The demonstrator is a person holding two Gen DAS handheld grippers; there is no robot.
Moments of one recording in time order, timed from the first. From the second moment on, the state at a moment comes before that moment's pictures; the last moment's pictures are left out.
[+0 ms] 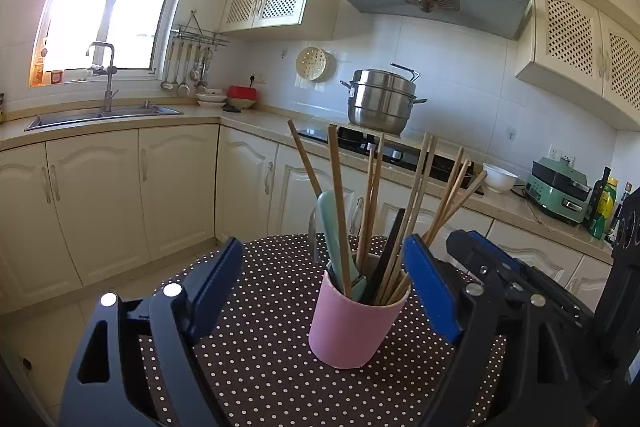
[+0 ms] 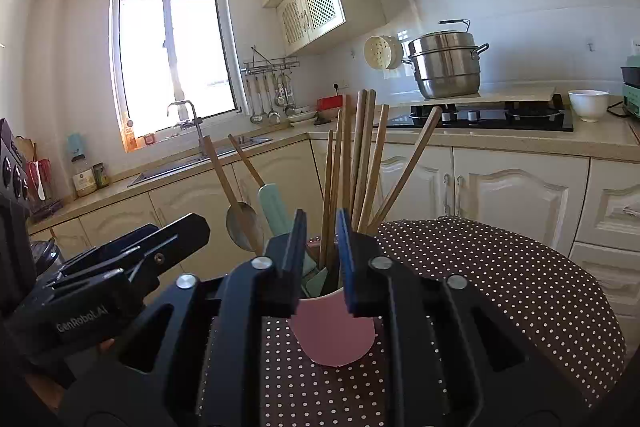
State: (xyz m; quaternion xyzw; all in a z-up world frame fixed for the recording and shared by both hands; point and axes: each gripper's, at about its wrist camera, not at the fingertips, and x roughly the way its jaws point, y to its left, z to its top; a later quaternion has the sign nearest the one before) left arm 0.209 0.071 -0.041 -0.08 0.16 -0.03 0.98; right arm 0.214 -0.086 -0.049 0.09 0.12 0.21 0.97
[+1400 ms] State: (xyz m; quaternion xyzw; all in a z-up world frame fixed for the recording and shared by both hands) left arm 0.039 0.023 0.036 0.02 0.10 0.00 0.99; right arm 0.037 -0.135 0.019 0.01 0.08 0.11 0.99
